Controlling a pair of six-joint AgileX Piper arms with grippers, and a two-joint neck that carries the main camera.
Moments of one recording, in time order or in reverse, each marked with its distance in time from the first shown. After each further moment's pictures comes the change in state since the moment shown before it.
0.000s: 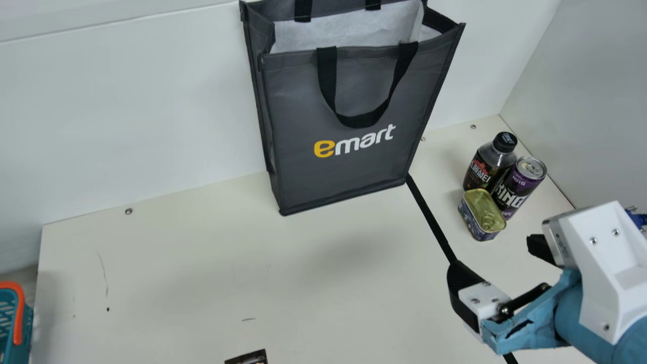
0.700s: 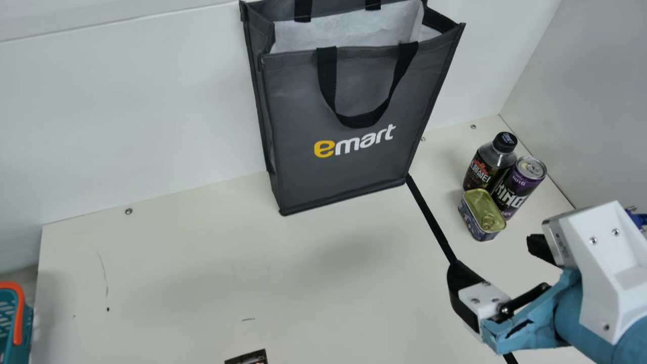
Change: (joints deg) left arm 0.0 0.0 0.0 0.0 0.0 0.0; right arm 0.0 0.0 0.0 0.0 0.0 0.0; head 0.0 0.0
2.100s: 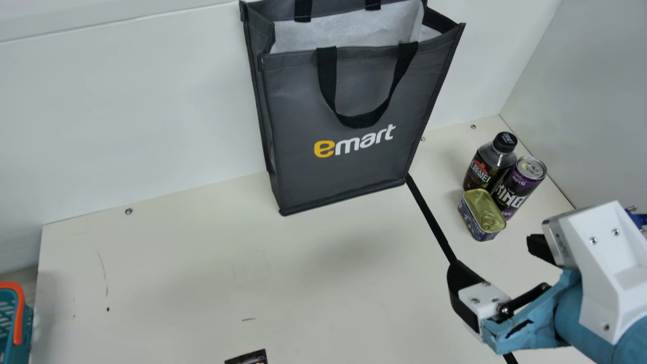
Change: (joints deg) left arm 0.0 0.0 0.0 0.0 0.0 0.0; right arm 0.1 0.1 0.0 -0.1 0.0 0.0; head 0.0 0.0
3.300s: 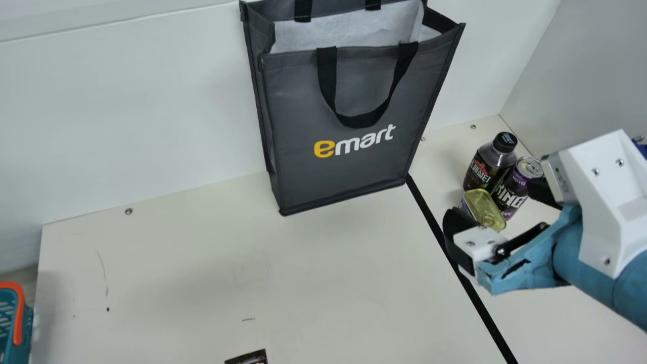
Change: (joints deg) left arm 0.0 0.0 0.0 0.0 0.0 0.0; right arm -0.1 9.5 -11.9 -0.7 -2.1 -3.2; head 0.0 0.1
